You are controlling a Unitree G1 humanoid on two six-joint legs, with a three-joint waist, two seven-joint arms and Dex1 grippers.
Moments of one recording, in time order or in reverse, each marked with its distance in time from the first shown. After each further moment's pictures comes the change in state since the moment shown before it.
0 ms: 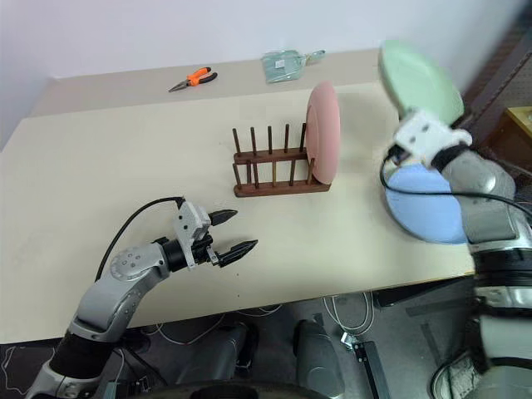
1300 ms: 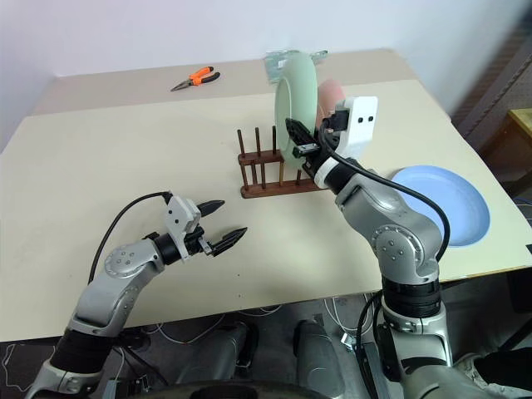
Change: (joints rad) left arm -0.004 -0.009 0.049 0.071 0.033 -0.082 0.039; right arm 0.071 0.406 0.101 -0.532 0.726 0.717 -0.388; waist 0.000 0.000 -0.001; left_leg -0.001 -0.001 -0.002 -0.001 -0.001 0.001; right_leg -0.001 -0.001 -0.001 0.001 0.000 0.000
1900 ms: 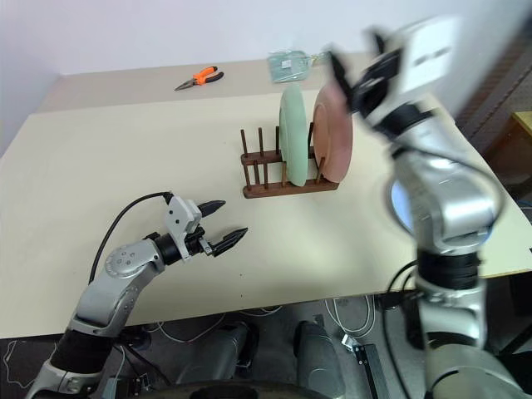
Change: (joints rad) left arm 0.003 0.001 -0.003 0.000 0.000 0.000 -0.002; right arm -0.131 -0.333 -0.226 0.223 -0.441 -0.278 0.168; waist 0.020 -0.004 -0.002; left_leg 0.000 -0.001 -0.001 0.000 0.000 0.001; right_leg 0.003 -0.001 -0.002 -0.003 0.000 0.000
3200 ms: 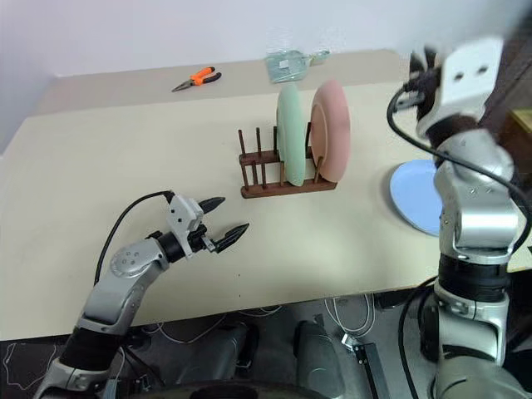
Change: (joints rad) left arm -0.021 -0.045 0.008 0.068 0.044 -0.073 0.025; right arm 0.070 0.046 0.041 -0.118 -0.189 0.027 0.068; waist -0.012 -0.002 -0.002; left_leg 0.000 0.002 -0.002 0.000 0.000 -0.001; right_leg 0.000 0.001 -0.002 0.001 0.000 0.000
